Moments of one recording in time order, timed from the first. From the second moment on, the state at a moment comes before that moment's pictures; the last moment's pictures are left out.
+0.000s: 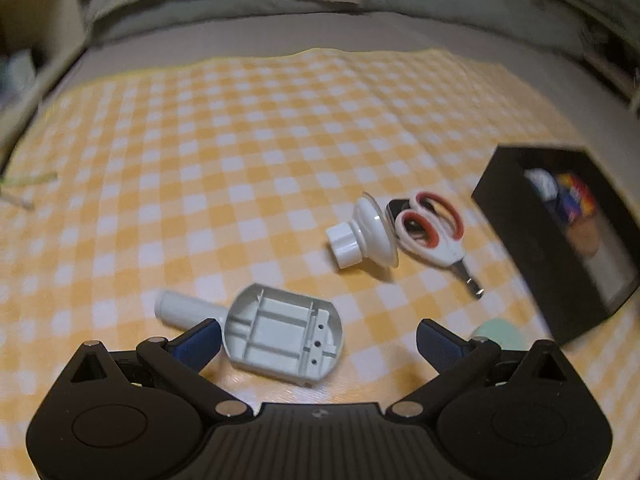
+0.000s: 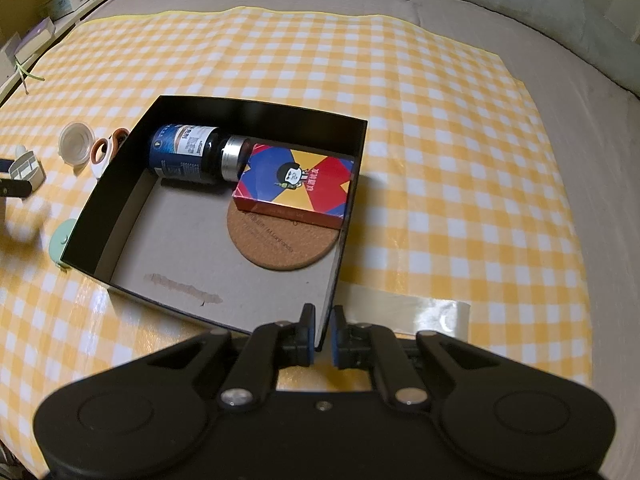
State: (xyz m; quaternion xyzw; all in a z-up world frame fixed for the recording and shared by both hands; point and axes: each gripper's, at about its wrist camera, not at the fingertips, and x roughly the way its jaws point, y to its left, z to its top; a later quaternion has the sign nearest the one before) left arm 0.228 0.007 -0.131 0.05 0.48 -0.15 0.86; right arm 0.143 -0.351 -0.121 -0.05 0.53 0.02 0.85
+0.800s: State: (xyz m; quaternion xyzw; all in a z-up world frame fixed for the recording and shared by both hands) left arm 0.242 0.007 -0.148 0.09 0.49 -0.09 0.86; right arm 0.143 -0.351 -0.121 -0.06 0.53 0.03 0.85
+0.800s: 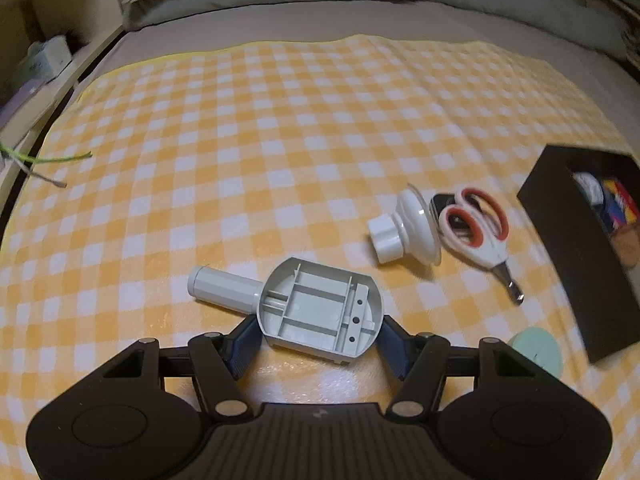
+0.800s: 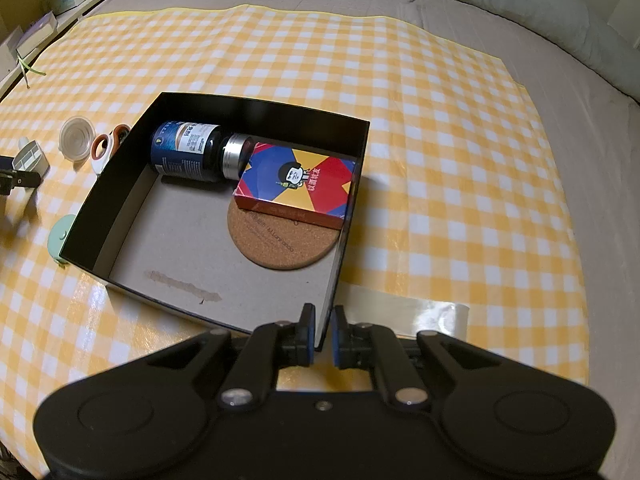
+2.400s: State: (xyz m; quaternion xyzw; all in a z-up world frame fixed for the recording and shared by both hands) left arm 0.265 -0.024 -0.152 0.04 0.53 -0.03 0.85; right arm 0.146 -0.348 -0.123 -0.07 0.53 0.03 0.84
